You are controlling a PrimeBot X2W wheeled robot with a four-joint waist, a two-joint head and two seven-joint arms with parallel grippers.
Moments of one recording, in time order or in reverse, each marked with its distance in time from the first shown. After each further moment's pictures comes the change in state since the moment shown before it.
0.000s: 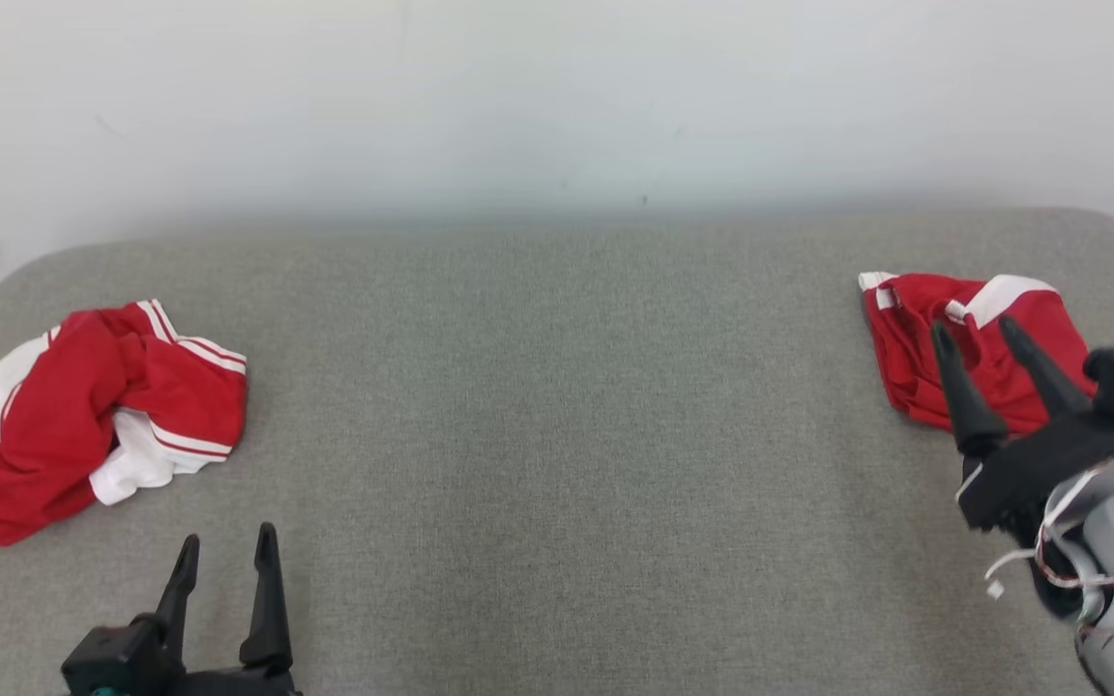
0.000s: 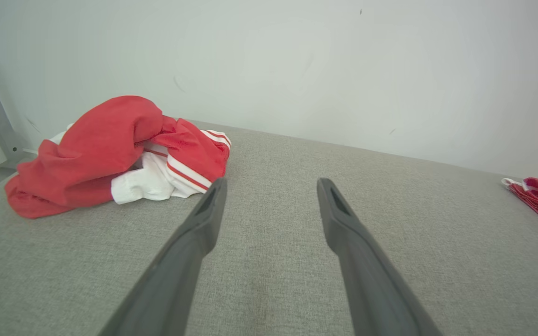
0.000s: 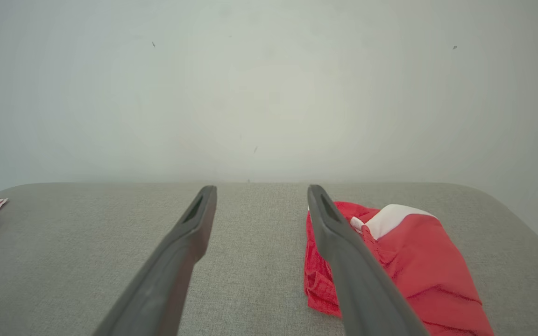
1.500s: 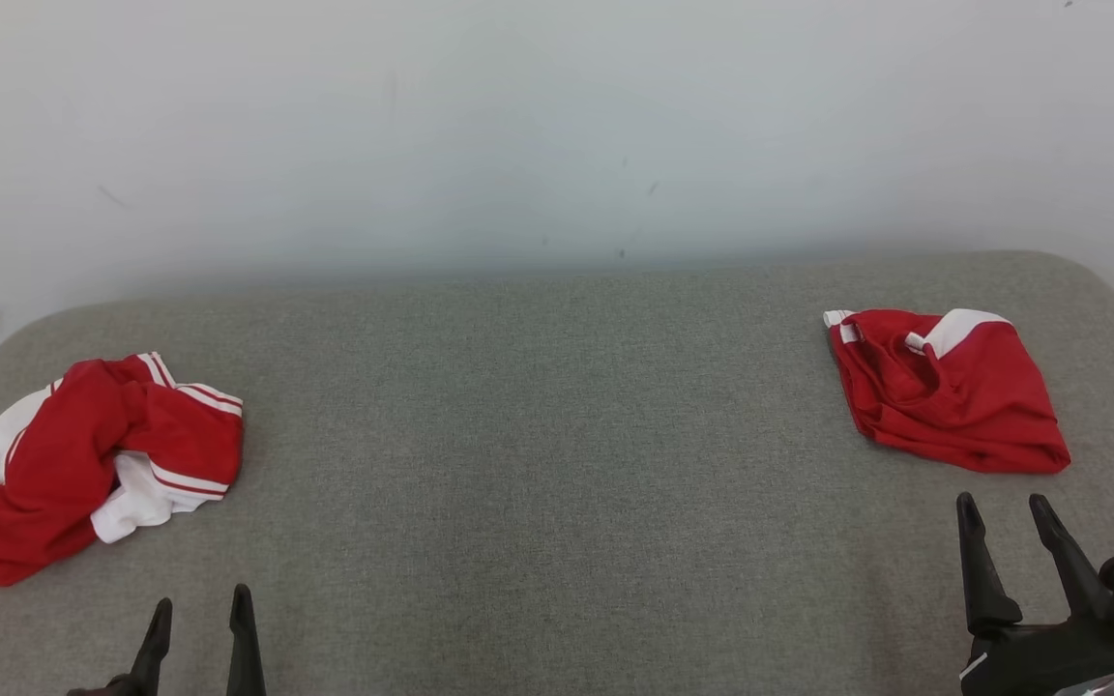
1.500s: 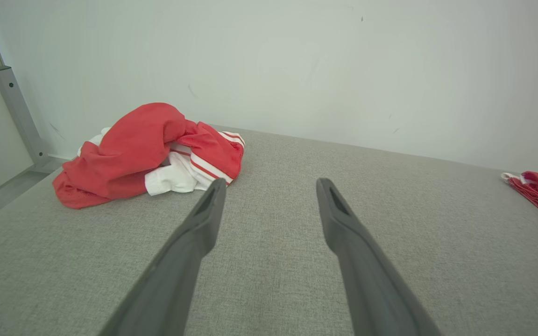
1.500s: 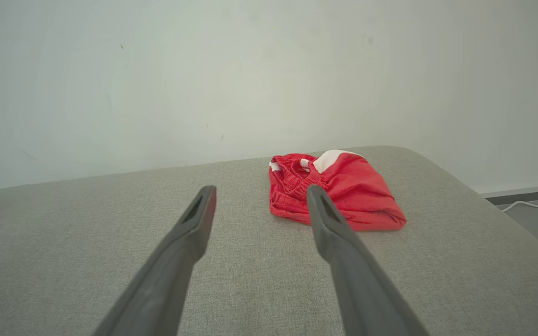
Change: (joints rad) left arm 0.148 0.006 0.052 -0.109 0.036 0.027 0.048; right arm 0.514 0.120 -0.306 -0.343 -0.232 -0.129 -0.015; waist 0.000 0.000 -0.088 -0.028
